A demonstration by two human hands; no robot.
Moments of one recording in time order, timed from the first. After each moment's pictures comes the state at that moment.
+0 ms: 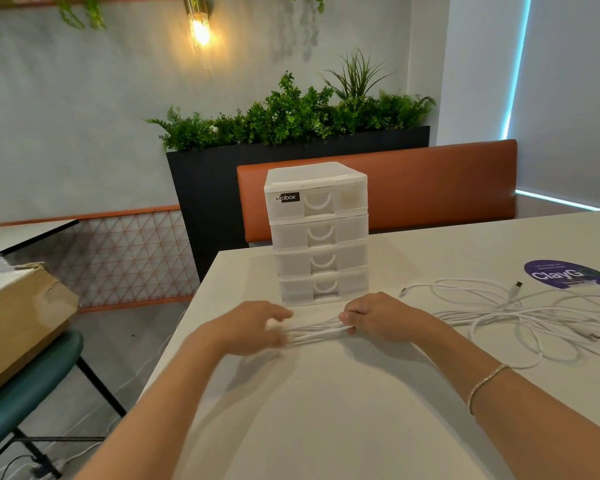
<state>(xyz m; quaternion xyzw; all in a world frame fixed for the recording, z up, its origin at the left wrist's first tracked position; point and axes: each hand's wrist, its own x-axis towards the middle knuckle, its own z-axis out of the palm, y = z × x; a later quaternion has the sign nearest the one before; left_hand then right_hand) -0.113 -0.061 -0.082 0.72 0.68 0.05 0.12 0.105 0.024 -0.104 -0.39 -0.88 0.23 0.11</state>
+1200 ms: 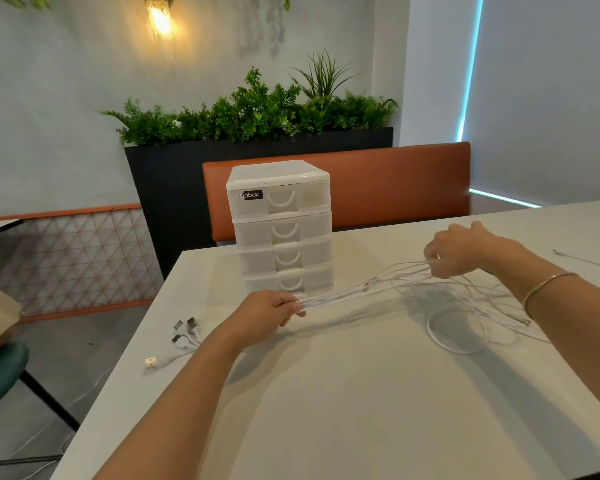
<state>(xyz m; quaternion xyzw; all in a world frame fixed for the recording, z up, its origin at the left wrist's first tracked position) -0.054 -0.039 -0.093 0.68 0.62 0.30 0.25 0.245 0.085 -0.035 -0.58 -0.80 -0.13 -0.12</state>
